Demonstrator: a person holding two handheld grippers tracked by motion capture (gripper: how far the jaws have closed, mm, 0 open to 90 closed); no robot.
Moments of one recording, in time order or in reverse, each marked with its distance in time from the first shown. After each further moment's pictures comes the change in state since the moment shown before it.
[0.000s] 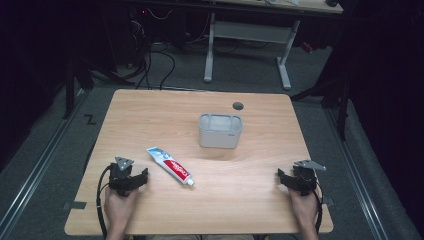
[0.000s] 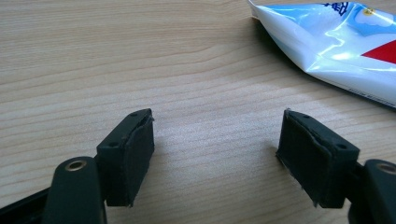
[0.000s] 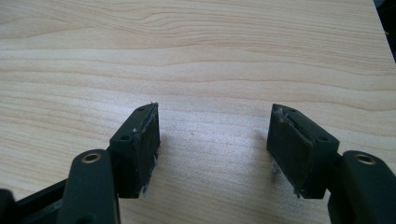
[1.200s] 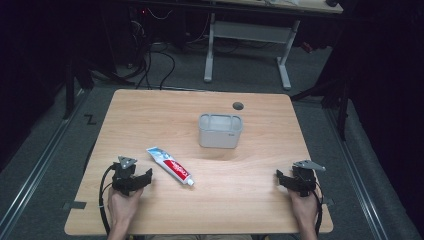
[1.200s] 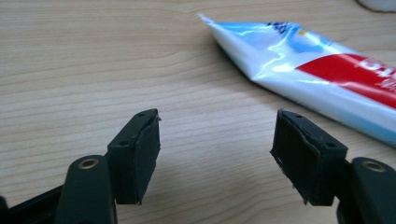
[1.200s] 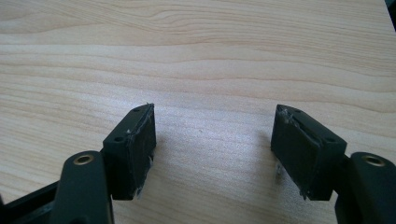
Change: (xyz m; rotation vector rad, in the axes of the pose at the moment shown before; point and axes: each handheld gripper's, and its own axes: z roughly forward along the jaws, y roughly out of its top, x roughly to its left) left arm -0.021 0.015 -0.020 0.028 -0.060 -0.045; right arm 0.002 -0.001 -0.001 0.005 0.021 -0.019
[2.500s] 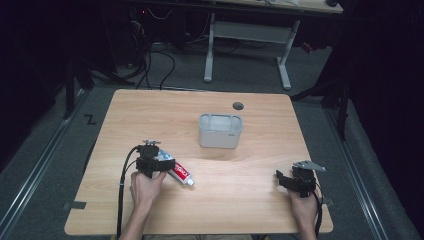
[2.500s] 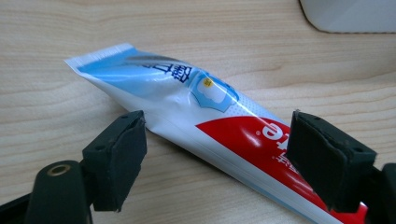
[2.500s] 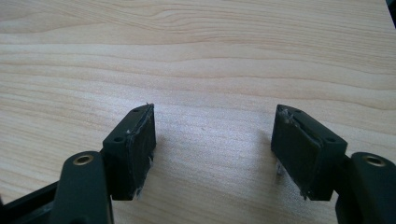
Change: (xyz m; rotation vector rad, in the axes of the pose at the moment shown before) left arm -0.046 0.056 0.033 0.199 -0.084 -0.078; right arm 0.001 -0.001 -0.001 -0.003 0.000 0.004
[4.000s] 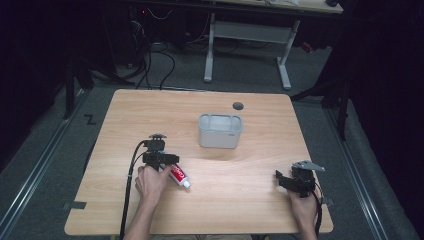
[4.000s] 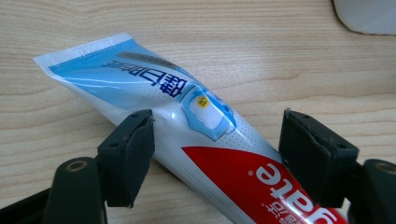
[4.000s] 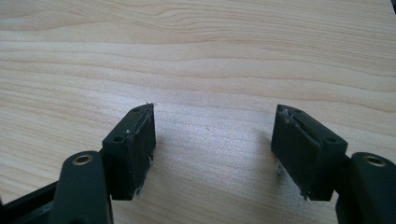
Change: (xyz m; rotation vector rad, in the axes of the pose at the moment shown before) left arm -0.010 0.022 0.021 0.095 0.075 -0.049; right arm 0.001 0.000 0.000 -0.001 0.008 -0.014
